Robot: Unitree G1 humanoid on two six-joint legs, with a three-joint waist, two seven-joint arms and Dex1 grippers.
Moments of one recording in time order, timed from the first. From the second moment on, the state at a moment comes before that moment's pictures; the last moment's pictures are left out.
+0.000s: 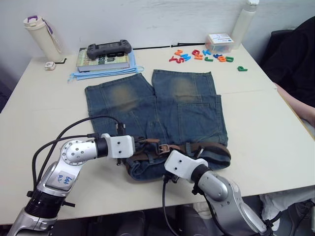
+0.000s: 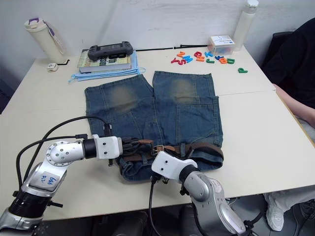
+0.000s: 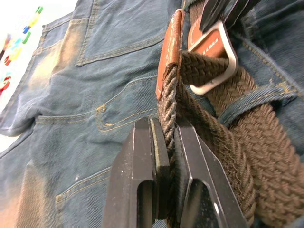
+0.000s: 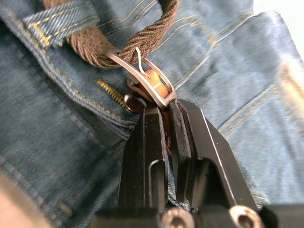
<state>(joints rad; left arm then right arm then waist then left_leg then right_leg) -0.29 0.71 -0.12 -0.26 0.06 -0.01 -0.80 -0.10 -0.40 0.62 -0.74 -0.60 0.74 0.41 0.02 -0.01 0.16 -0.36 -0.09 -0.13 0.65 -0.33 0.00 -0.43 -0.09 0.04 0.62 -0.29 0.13</state>
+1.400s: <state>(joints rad) -0.38 0.71 -0.12 -0.26 0.08 0.09 -0.81 -0.05 -0.27 0.51 -0.60 -0.83 0.53 0.40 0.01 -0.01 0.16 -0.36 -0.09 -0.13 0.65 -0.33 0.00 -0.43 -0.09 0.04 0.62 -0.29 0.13</state>
